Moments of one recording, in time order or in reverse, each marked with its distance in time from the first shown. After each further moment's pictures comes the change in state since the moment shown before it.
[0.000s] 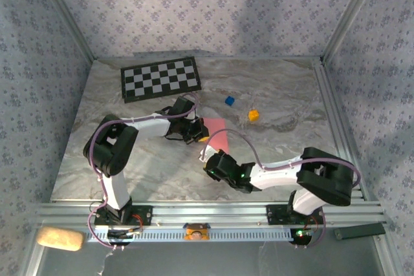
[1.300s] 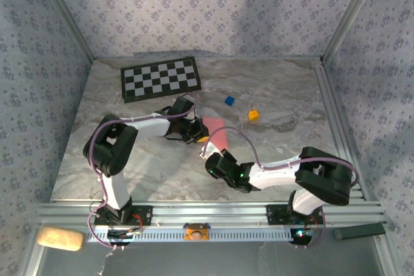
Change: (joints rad) left arm 0.006 -0.001 0.000 -0.018 -0.001 0.007; right arm -0.008 -0.002 0.006 0.020 0.055 0.058
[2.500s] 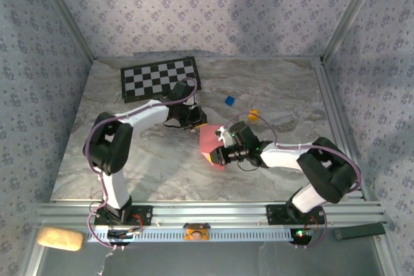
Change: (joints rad) left arm 0.036 0.034 0.230 -0.231 -0.095 0.171; right arm -0.459 0.006 0.003 0.027 -1.108 0.401
